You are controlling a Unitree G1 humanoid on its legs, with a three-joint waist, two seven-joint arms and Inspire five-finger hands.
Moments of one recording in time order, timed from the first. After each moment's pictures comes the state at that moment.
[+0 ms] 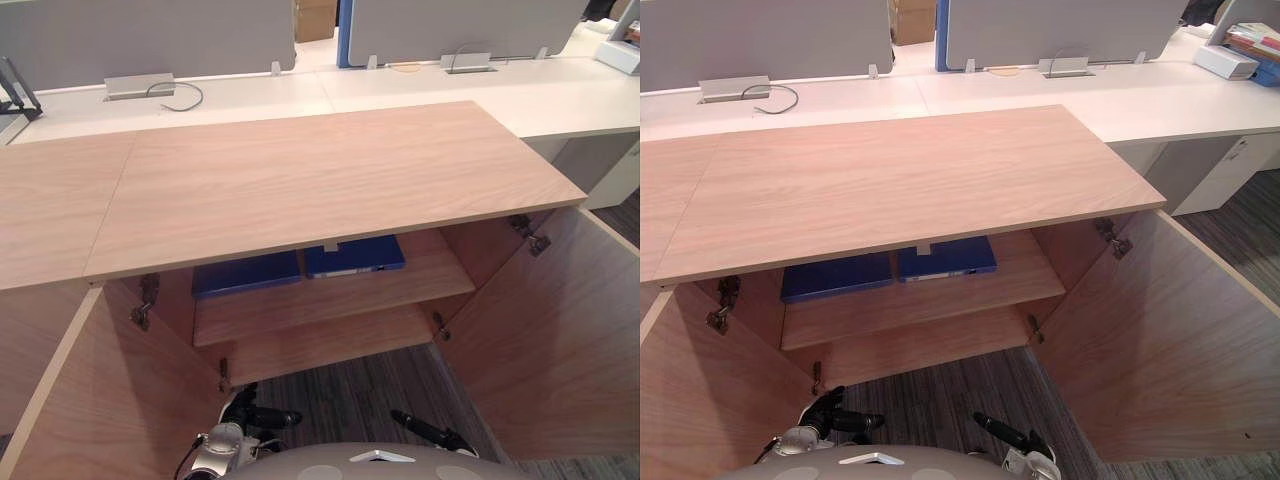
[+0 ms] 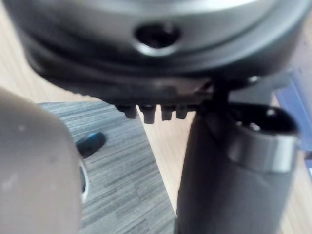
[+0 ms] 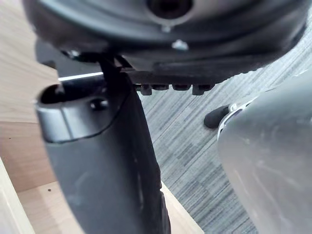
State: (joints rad) left arm 0.07 0.08 -0.04 1.06 0.08 -0.05 0.02; right arm 0.07 0.00 -0.41 1.15 0.15 0.01 -0.08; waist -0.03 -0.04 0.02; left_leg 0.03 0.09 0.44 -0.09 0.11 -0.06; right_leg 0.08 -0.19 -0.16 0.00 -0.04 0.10
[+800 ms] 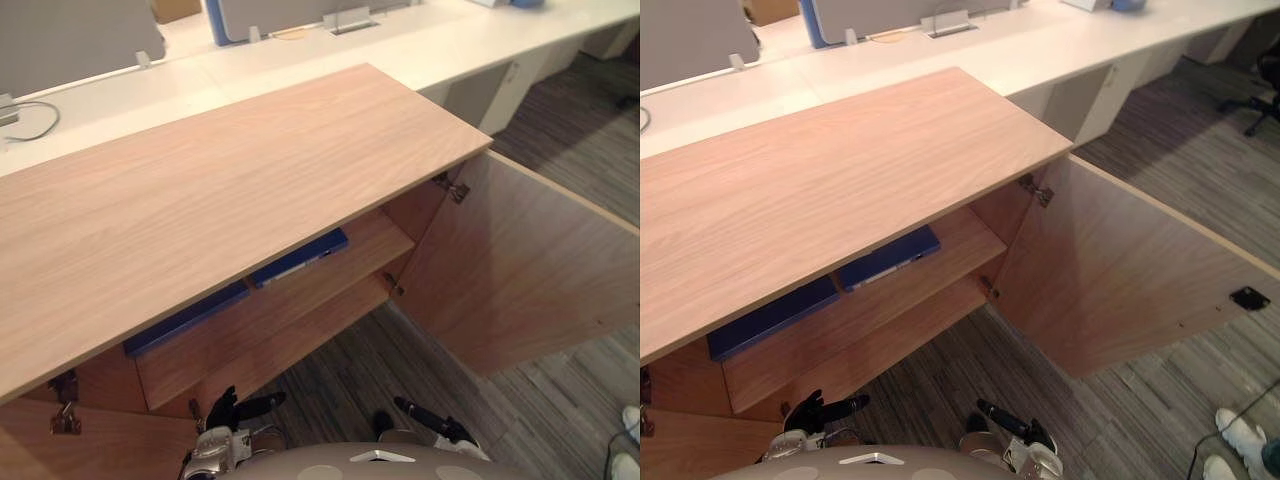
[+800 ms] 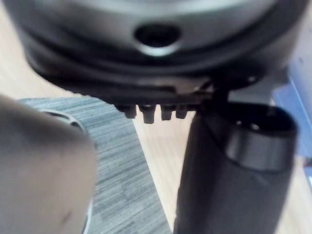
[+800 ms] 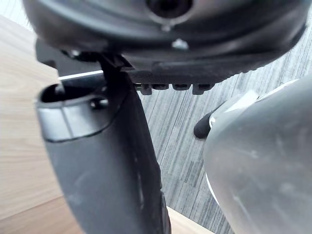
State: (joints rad) left arm 0.04 0.03 0.20 1.09 -0.02 -0.07 0.06; right arm 0.05 -0.01 -0.39 1.10 0.18 -0.01 -0.08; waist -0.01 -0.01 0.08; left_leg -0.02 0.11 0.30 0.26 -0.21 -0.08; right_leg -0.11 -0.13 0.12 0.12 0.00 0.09
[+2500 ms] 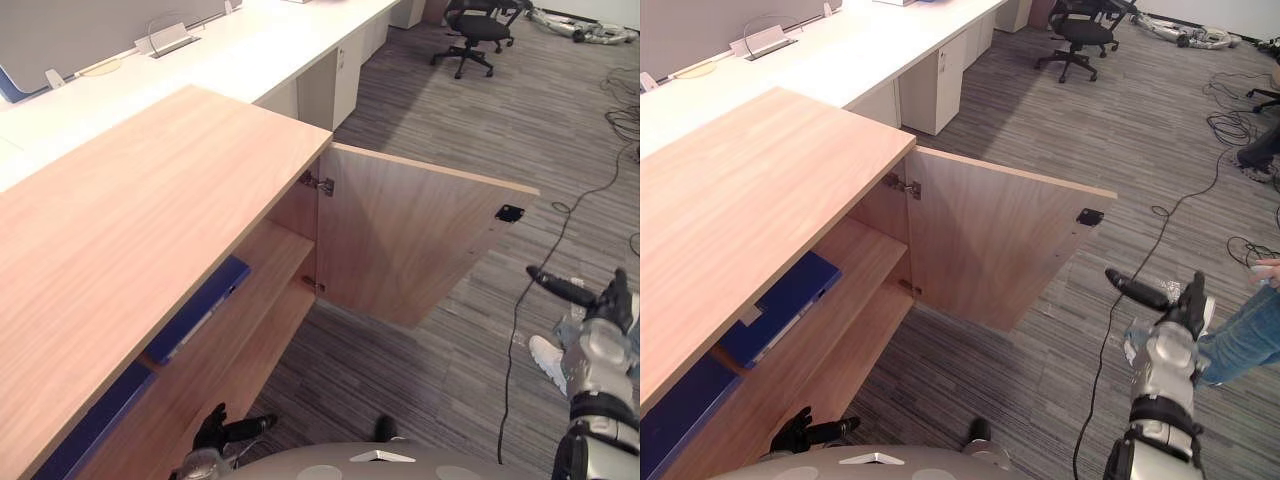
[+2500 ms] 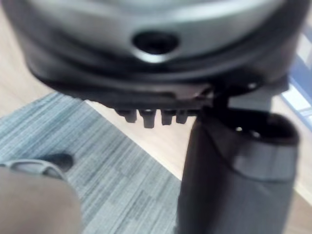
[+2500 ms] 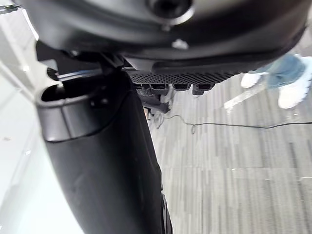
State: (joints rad) left arm 0.17 0.10 0.16 1.05 0.00 -0.08 0.05; right arm -0.28 -0.54 -0.45 0.73 0.22 -0.04 -0.18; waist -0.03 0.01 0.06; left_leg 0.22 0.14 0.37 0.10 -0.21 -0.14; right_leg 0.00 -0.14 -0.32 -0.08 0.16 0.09
